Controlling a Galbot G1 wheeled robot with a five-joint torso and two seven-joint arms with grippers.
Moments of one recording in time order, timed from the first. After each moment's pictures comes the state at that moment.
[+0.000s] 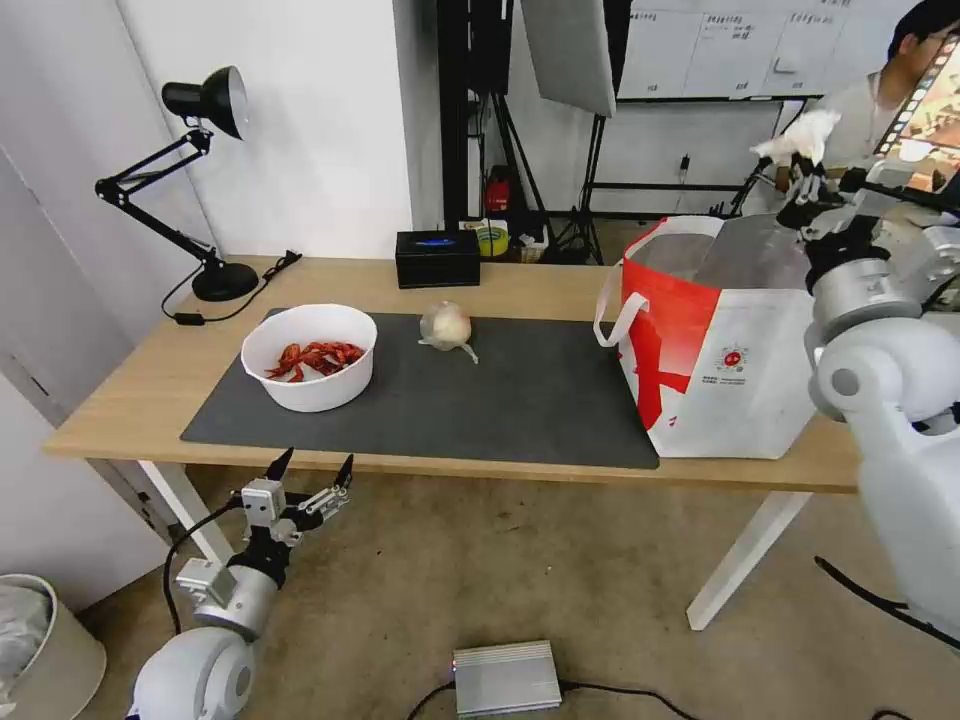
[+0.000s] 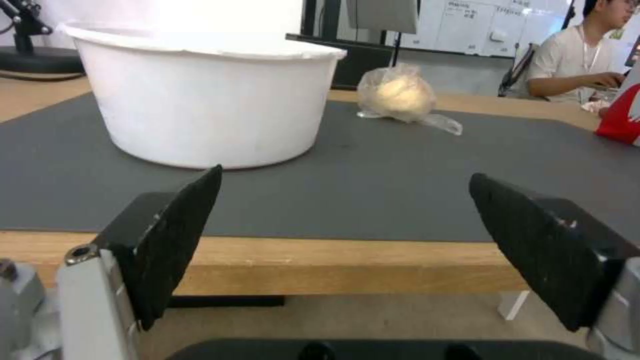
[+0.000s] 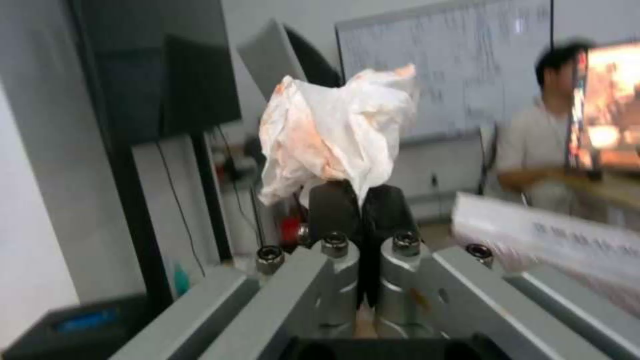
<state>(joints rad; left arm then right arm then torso) 1.52 -1.23 -0.61 -1.97 -0.43 -0.06 0.15 -0.70 0.86 0.49 1.91 0.87 -0.32 0.37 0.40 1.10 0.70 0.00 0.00</state>
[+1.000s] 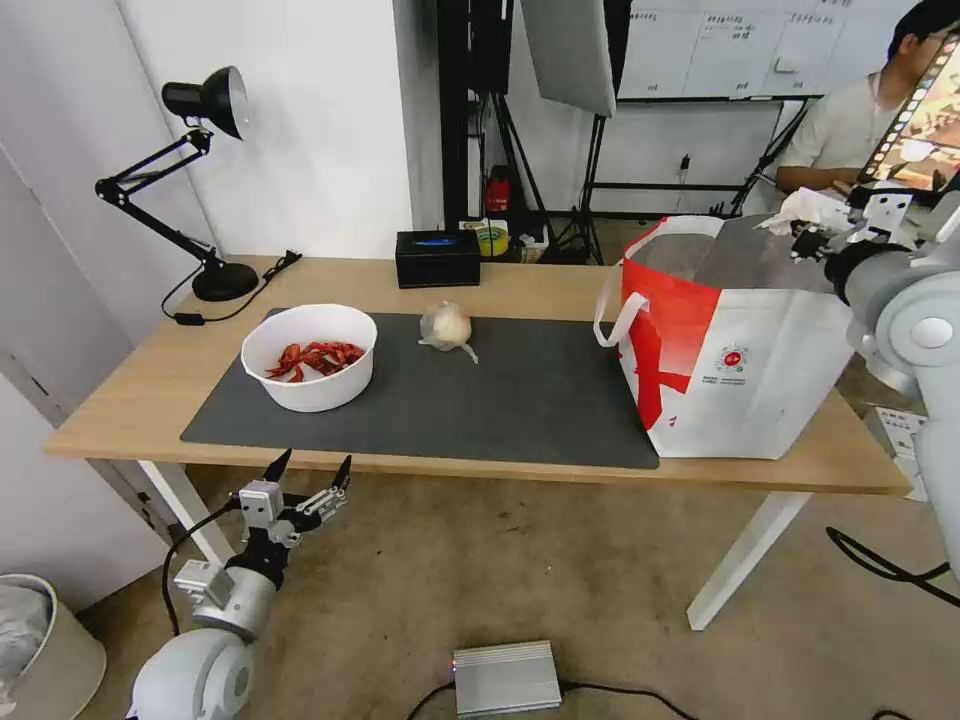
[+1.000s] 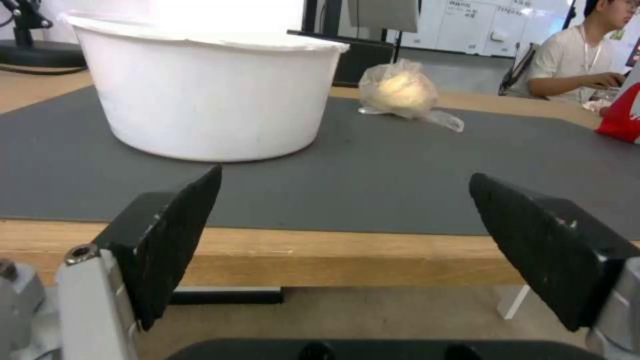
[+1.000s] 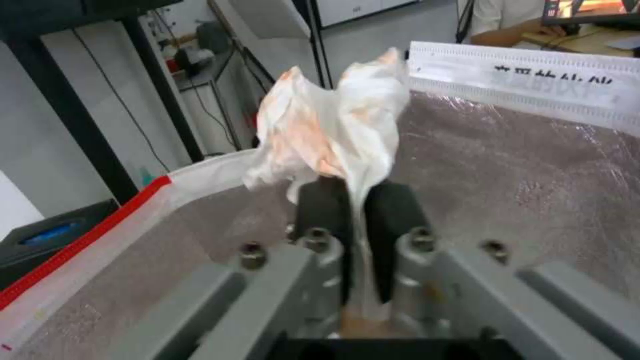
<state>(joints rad) 1.52 -1.24 -0.62 -1.96 -0.44 -0.06 0.16 -0.62 0.85 0.53 1.87 1.18 -0.69 0.60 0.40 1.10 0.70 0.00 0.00</state>
